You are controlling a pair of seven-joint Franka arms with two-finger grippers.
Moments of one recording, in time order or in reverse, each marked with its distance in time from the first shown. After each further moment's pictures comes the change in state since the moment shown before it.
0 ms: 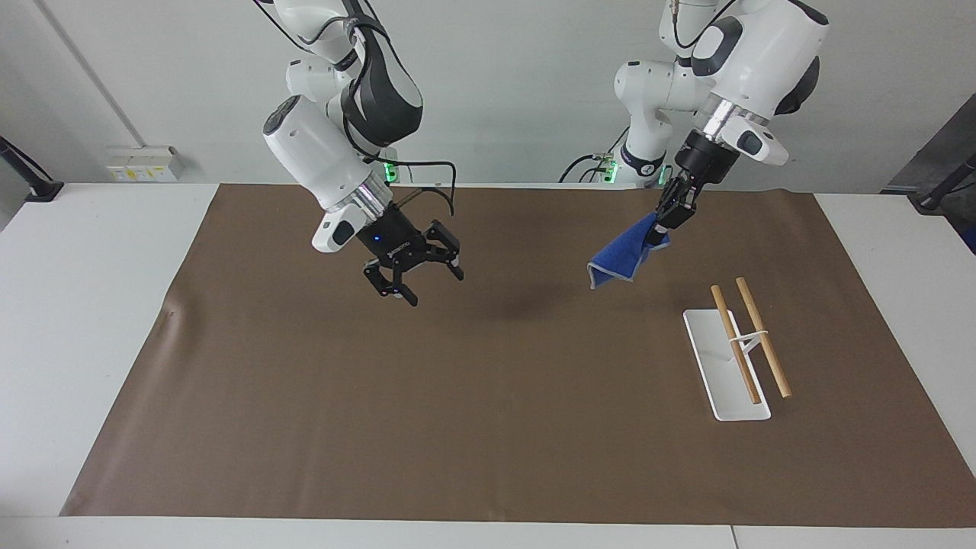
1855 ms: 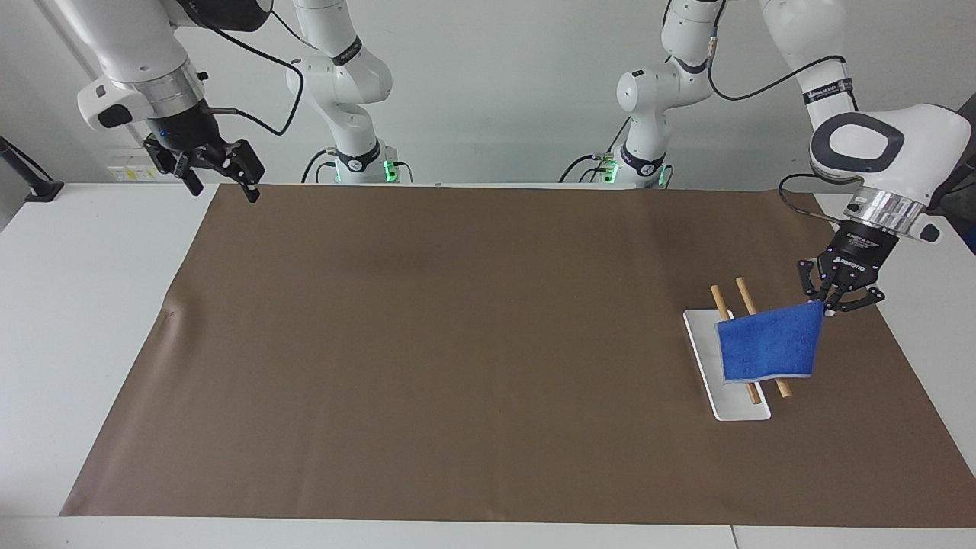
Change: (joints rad) left arm 0.451 0.246 0.009 0.012 -0.425 0.193 -0.172; right arm -0.037 -0.163 -0.324 0.285 -0.498 -0.821 0.249
